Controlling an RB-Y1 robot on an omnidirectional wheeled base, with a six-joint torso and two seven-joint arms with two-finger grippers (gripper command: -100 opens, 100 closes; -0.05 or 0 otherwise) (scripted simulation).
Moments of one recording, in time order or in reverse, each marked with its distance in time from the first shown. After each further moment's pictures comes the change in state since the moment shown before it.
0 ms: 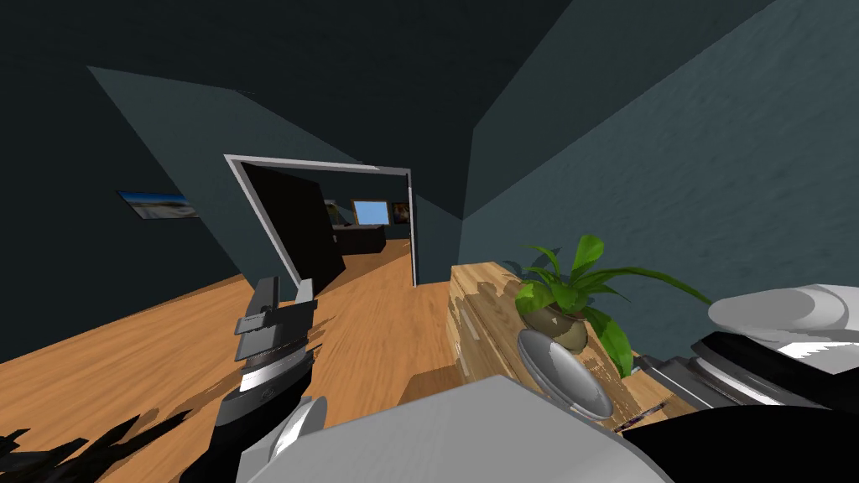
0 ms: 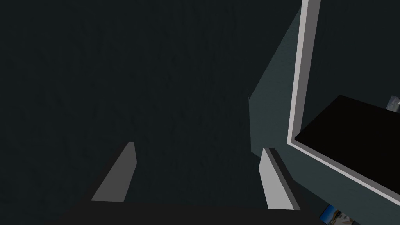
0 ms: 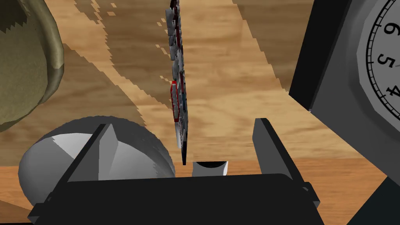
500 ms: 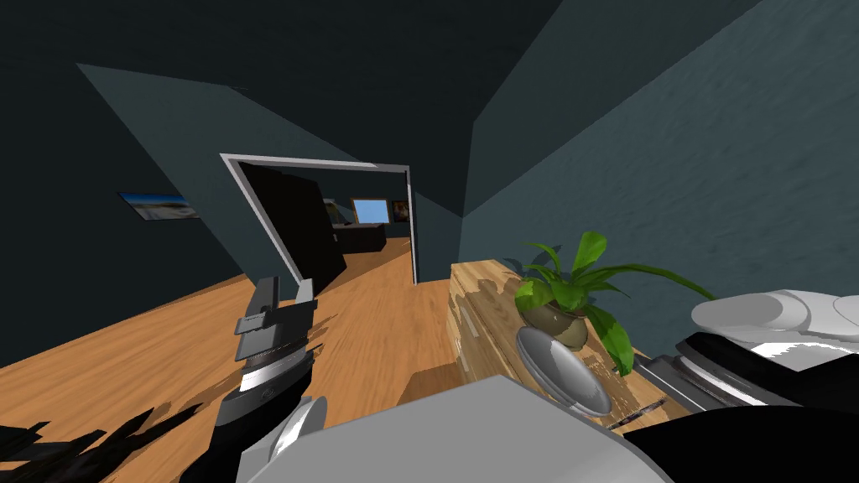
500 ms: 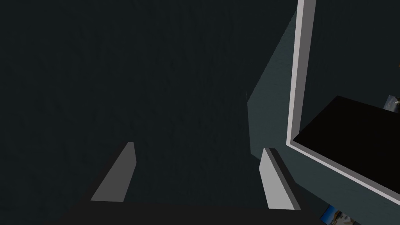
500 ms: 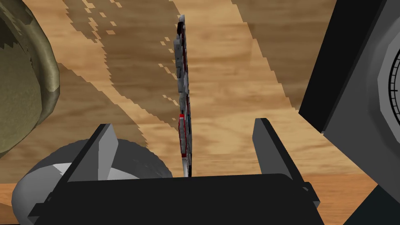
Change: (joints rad) left arm 0.000 0.000 0.000 0.000 0.000 0.000 0.000; right arm 0.018 0.073 -0.020 0.050 0.007 0.025 -0.012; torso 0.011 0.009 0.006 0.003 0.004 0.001
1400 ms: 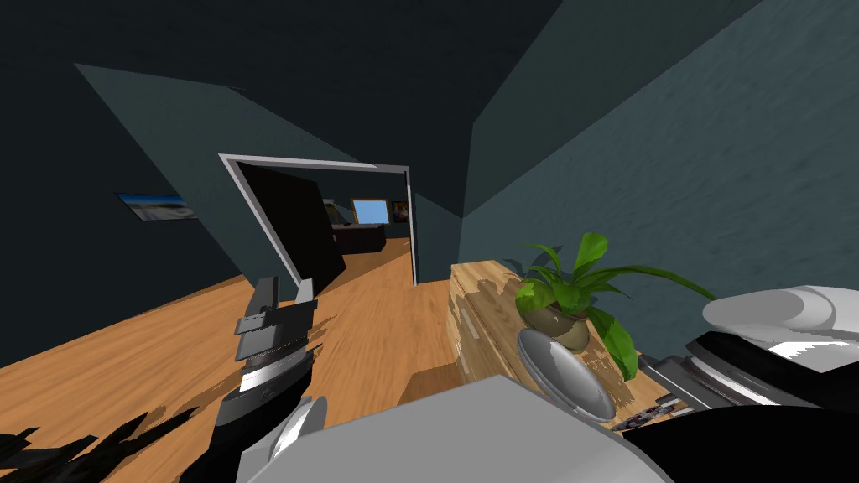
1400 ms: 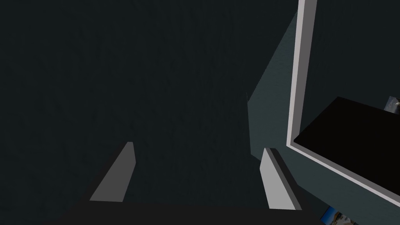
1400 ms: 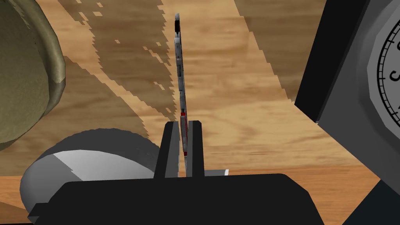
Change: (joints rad) left arm 0.000 0.000 0.000 0.000 0.000 0.000 0.000; right arm -0.013 -0.051 0.013 -0.033 -0.005 -0.019 0.007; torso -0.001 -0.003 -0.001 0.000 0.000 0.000
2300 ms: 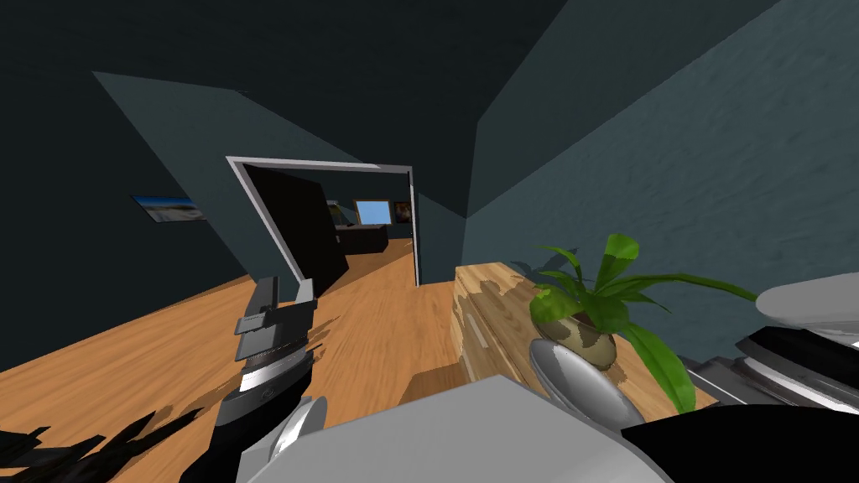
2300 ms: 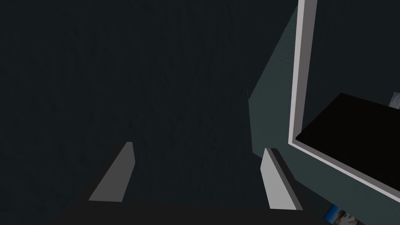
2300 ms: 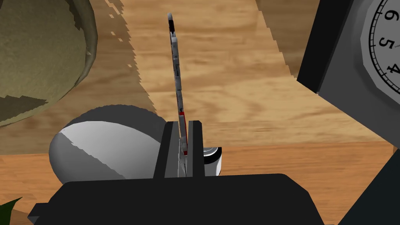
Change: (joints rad) left arm 0.000 0.000 0.000 0.000 0.000 0.000 0.000; right arm -0.023 -0.151 0.031 -0.035 -0.023 -0.090 0.047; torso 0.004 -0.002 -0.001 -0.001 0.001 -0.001
